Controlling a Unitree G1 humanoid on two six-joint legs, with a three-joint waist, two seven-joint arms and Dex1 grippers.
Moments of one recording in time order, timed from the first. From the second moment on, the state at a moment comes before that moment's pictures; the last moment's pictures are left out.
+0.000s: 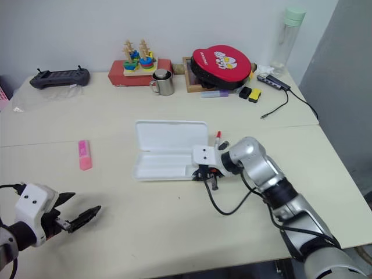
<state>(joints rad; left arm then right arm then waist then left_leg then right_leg) 0.45 0.76 0.59 -0.43 -0.39 0.56 -0.76 -0.71 -0.42 0.44 0.02 -0.06 0.43 1.33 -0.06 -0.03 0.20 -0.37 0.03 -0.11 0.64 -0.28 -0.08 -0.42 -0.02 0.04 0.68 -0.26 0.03</state>
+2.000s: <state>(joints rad) 0.12 0.95 0.38 -0.10 -0.29 0.47 -0.95 -0.58 -0.70 0.39 -0.47 0.18 0.70 1.25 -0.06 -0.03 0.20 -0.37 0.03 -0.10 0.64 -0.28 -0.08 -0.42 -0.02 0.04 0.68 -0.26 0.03</state>
